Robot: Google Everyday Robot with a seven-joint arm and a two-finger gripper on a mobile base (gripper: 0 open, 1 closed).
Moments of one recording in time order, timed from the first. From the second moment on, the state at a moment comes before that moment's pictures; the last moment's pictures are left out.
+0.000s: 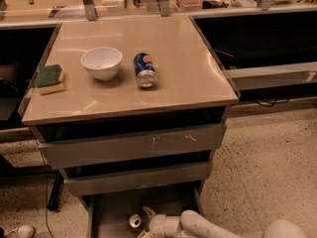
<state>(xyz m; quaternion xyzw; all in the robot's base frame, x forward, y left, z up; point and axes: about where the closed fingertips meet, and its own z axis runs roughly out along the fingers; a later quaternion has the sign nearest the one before) 0.442 0.095 0.200 -0.41 0.70 0.45 0.37</state>
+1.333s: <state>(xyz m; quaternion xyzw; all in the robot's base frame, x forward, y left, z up) 0.463 0.120 0.194 -0.41 0.69 0.45 0.39</state>
